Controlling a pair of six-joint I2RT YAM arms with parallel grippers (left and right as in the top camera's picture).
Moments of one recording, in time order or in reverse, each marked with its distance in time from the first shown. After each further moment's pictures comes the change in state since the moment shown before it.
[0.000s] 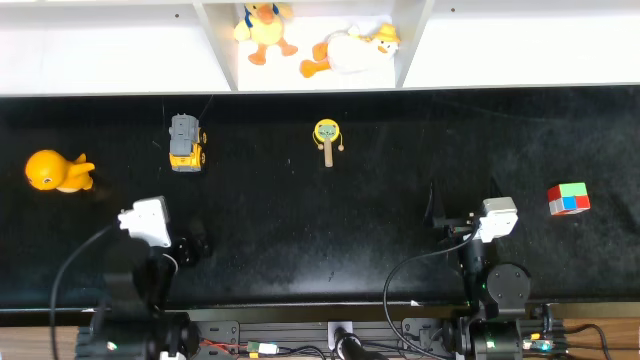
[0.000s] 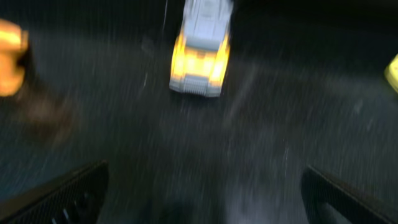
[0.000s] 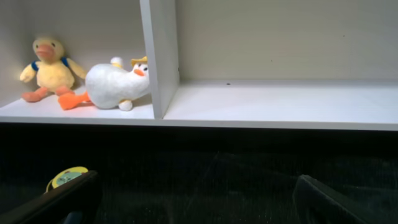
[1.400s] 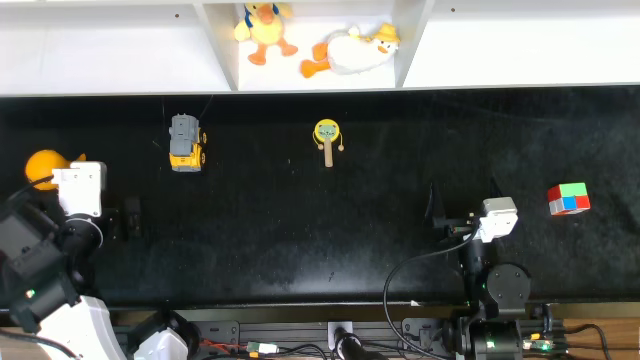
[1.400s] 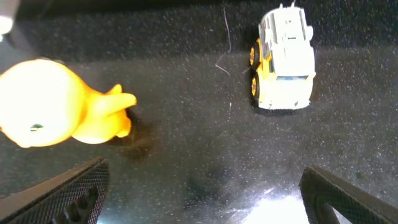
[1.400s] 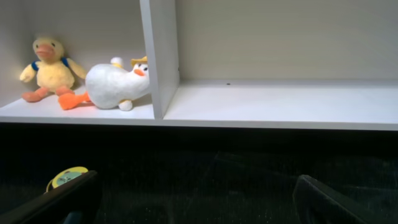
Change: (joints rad) left arm 0.642 0.476 0.347 -0.035 0.414 0.689; right arm 0.000 0.000 0.000 0.000 0.000 0.000
